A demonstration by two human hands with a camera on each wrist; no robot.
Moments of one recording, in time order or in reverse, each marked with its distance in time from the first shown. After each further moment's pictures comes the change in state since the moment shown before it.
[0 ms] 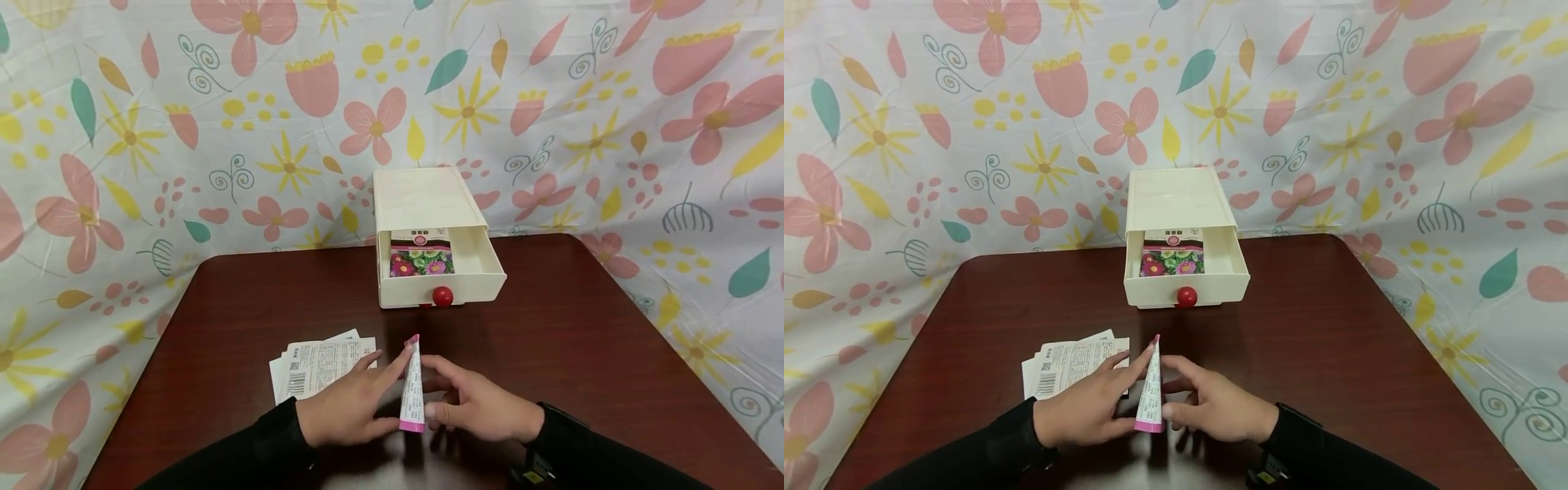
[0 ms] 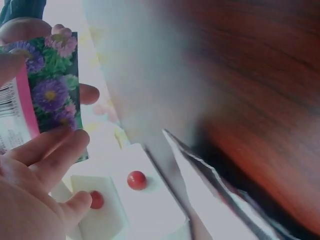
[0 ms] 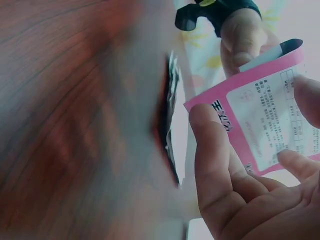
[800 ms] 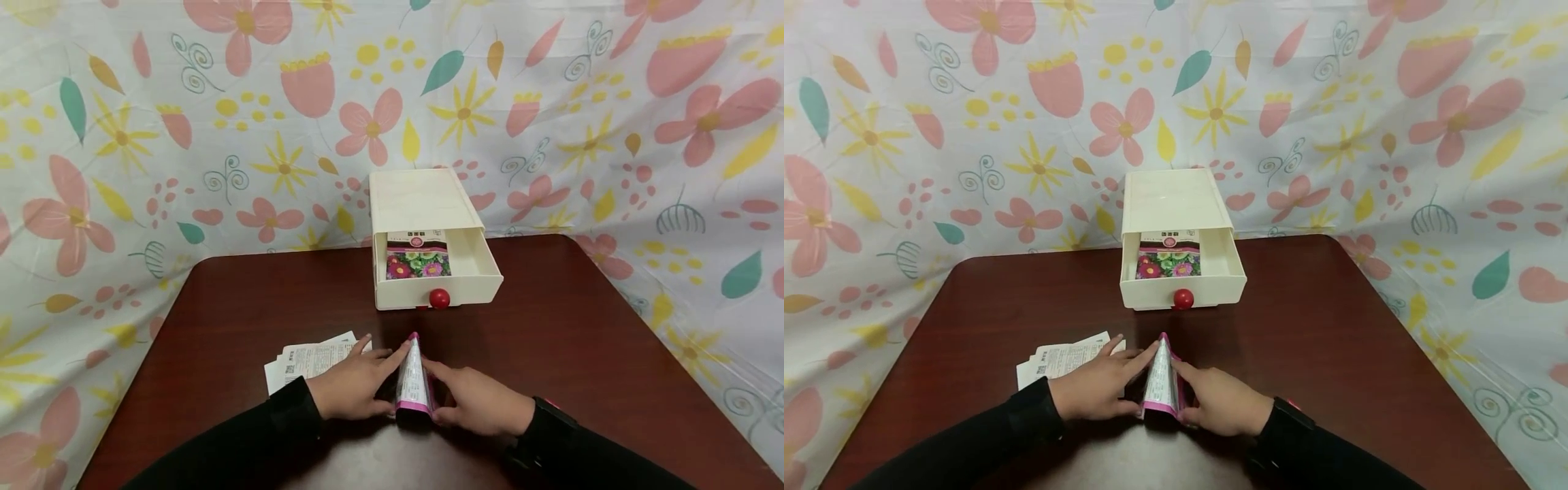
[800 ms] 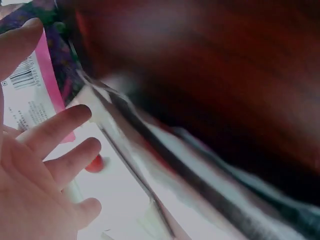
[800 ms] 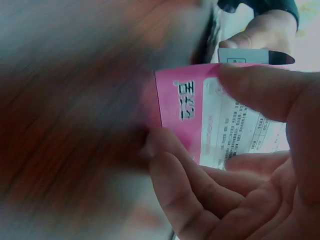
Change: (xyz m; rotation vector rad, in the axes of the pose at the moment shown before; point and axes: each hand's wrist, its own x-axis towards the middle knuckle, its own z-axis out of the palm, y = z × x) left_hand 0.019 -0.041 0.017 0.203 -0.163 -0.120; right_hand 0.009 0.023 -0.015 -0.684 0.038 0.085
